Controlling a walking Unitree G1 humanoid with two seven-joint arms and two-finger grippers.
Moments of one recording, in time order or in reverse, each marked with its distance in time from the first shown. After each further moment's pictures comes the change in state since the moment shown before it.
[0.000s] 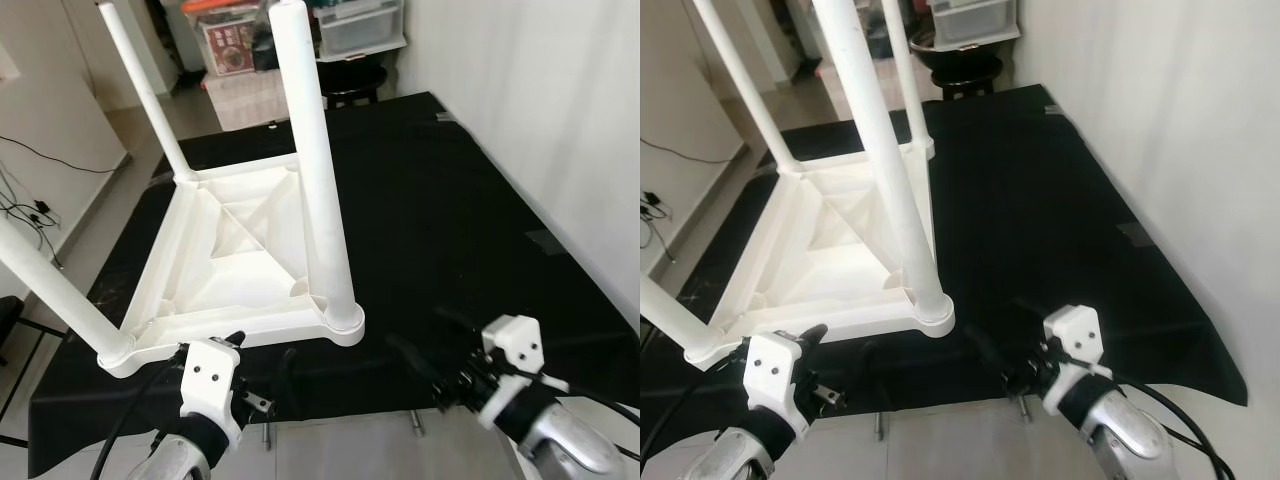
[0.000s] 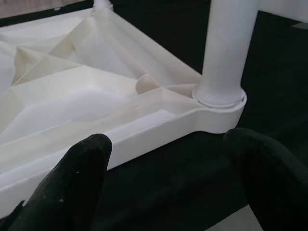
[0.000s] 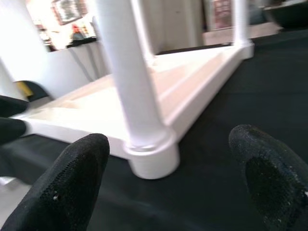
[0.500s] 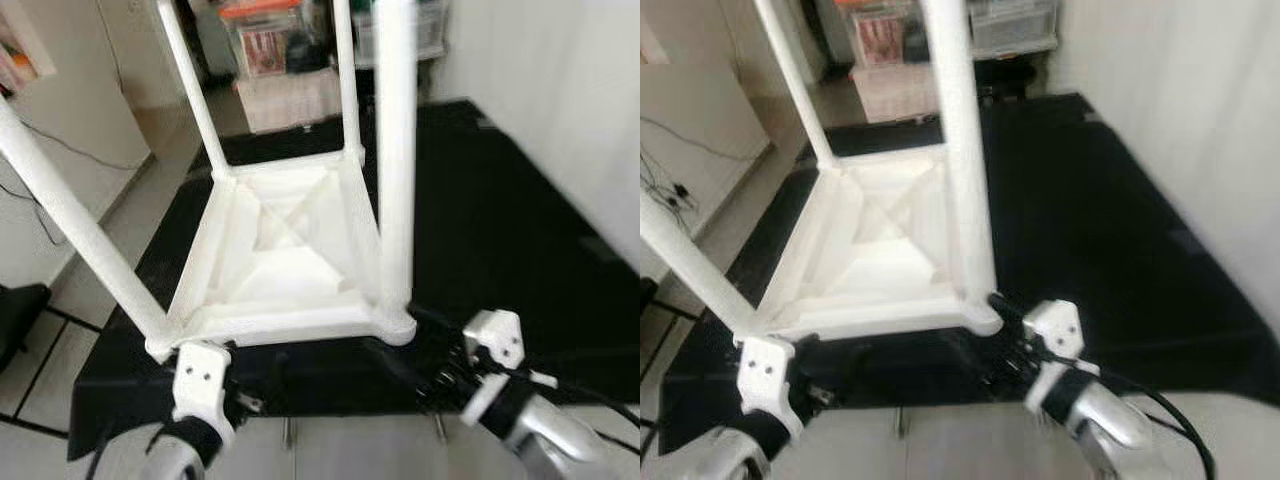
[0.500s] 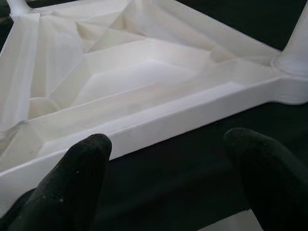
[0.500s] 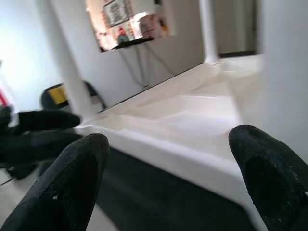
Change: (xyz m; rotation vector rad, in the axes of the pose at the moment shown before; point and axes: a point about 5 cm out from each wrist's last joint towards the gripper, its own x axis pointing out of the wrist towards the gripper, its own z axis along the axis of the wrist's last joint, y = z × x) left arm 0.001 0.004 -0.004 -0.006 0.032 0.009; right arm 0.009 0.014 0.005 0.028 -0.003 0.153
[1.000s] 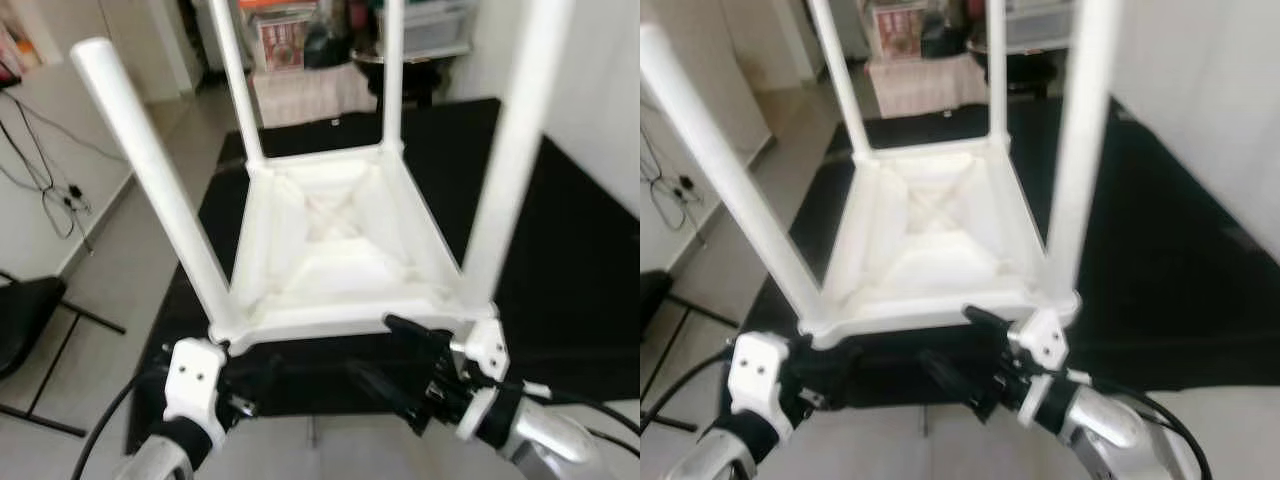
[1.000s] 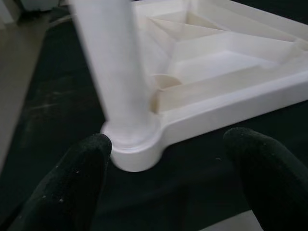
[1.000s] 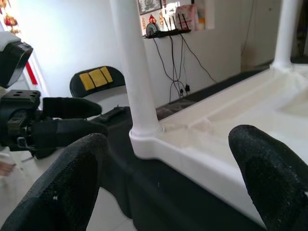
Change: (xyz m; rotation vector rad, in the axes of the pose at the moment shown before) left arm 0.002 0.006 0.008 0.010 -0.027 0.024; right arm 0.012 -0.001 0.021 -0.103 -0.008 0.074
